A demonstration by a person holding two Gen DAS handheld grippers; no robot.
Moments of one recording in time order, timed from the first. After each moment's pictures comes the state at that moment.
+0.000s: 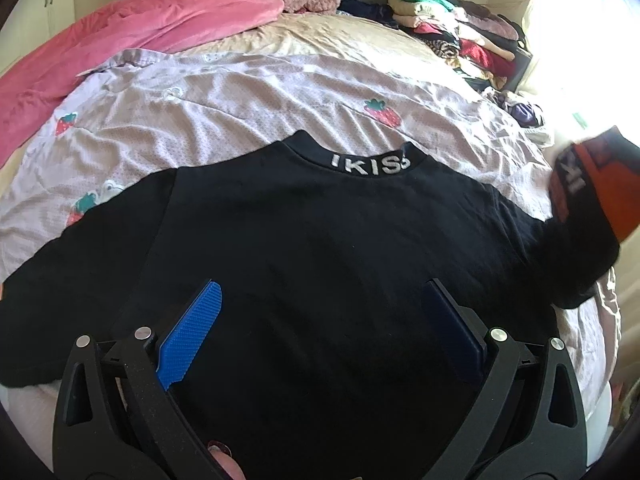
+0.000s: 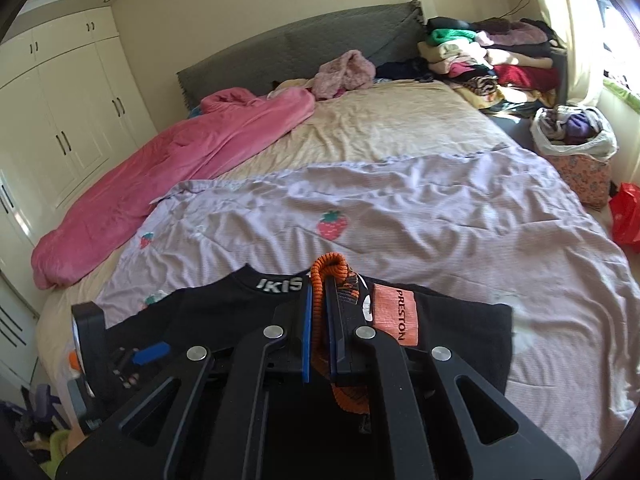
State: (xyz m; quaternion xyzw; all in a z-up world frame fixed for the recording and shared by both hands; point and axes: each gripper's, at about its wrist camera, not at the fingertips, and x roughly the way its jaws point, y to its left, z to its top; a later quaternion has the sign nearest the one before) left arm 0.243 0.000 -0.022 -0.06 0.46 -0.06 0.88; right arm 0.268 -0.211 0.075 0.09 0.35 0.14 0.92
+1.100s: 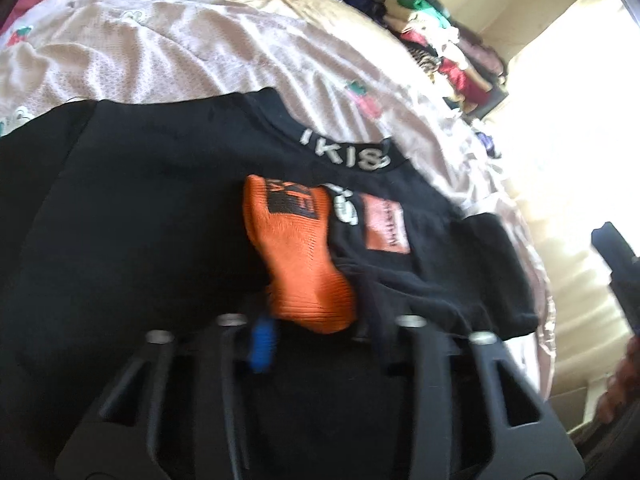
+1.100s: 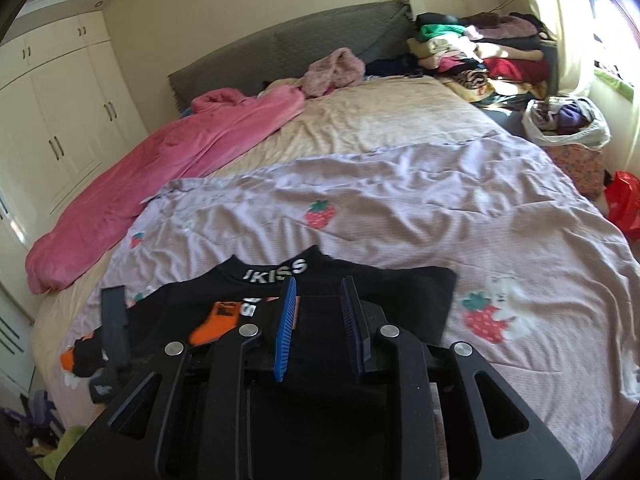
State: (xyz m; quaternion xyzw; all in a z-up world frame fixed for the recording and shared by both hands) left arm 0.279 0.009 -0.067 -0.22 0.46 -0.15 0.84; right arm 0.257 -0.229 0.049 0.10 0.35 0.12 0.92
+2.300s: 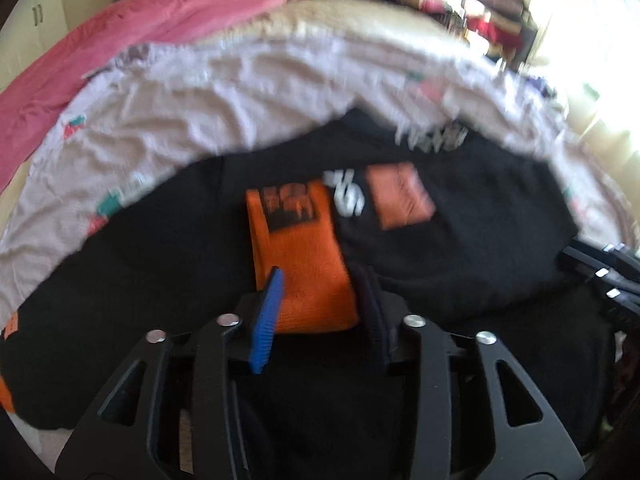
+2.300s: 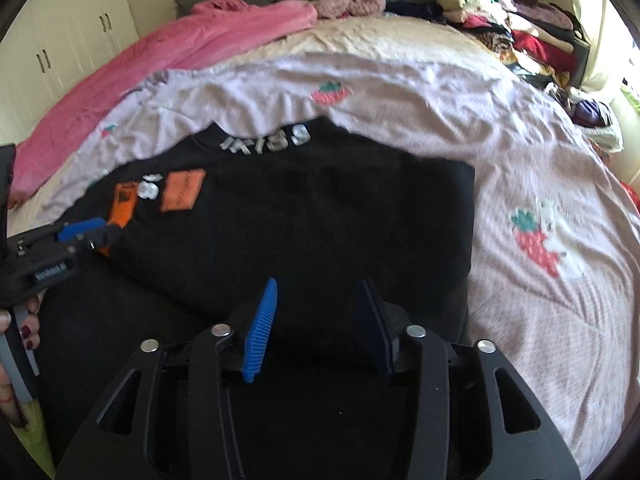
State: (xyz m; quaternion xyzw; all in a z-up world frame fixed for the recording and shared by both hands) left arm 0.258 0.043 -0.057 -0.01 0.49 -0.04 0.87; right arm 0.266 -0.168 -0.062 0.00 0.46 0.11 0.88
